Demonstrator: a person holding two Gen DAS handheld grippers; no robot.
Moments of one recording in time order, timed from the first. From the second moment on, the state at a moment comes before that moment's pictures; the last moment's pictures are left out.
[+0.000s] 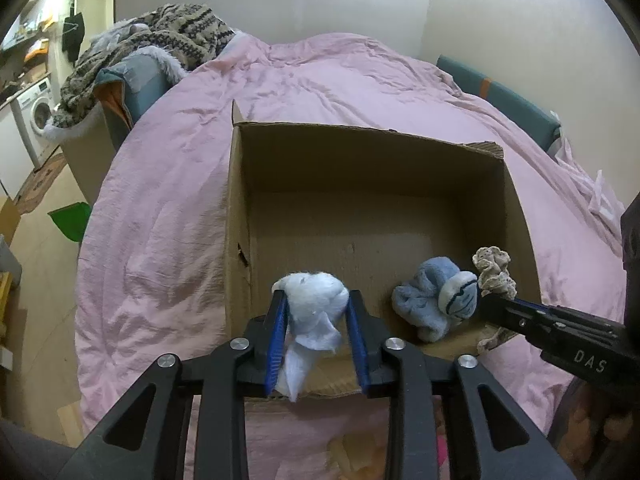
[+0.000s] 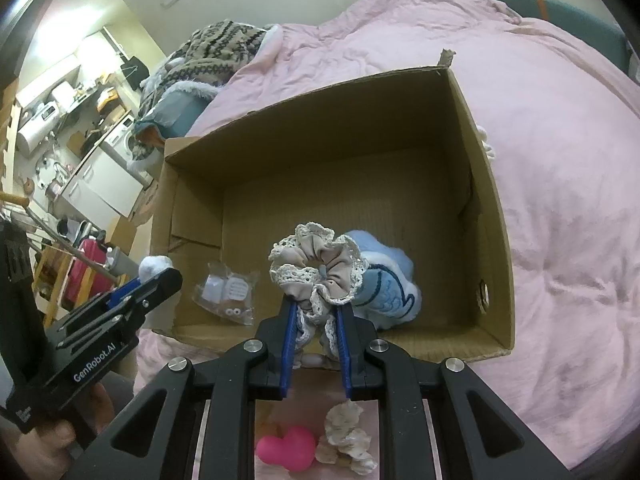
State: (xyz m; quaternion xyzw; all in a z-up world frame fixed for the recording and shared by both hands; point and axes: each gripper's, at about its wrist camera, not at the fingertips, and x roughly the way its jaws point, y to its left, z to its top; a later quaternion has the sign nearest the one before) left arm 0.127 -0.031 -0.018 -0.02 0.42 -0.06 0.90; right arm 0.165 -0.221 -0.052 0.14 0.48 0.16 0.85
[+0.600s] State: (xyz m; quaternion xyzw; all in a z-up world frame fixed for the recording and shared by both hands) left arm 0.122 -0.033 -0.012 -0.03 0.41 -0.06 0.91; right arm 0.164 -0.234 -0.047 0.18 0.46 0.15 0.86
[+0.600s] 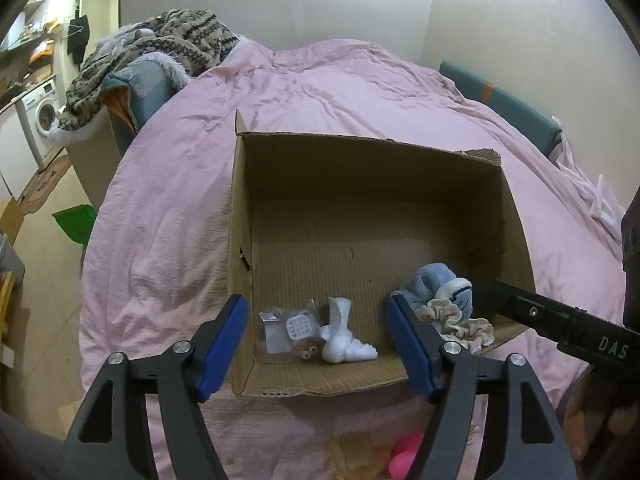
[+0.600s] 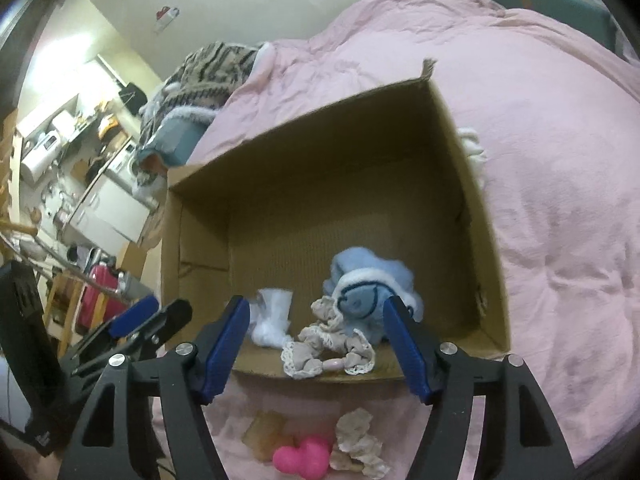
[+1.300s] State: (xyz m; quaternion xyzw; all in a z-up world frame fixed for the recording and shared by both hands) left arm 0.115 -0.017 -0.003 -0.05 0.41 -0.04 0.91; right arm 0.160 -0.240 -0.040 0.20 0.45 0.15 0.86
